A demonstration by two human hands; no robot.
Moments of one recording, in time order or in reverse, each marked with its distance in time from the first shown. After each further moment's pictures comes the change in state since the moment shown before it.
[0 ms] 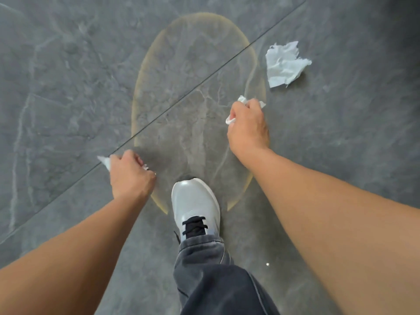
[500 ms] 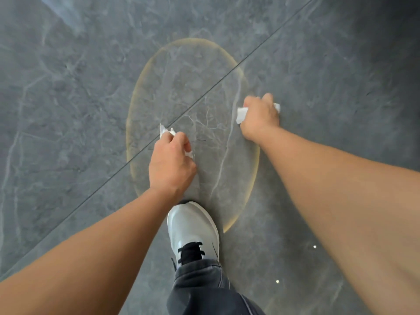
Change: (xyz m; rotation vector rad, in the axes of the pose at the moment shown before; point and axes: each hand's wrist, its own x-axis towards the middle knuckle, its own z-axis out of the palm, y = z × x) left_hand 0.000 0.106 0.017 -0.034 -0.017 0.560; right_hand 0.072 0.017 -0.032 -0.204 0.021 0.064
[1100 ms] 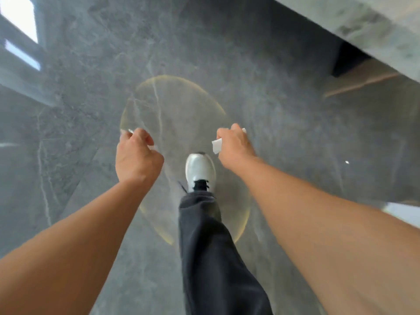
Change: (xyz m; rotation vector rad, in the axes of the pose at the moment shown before) left_hand -0.293 0.105 -0.107 0.157 0.078 0.190; right_hand -0.407 0.152 -0.096 0.229 0.032 0.048
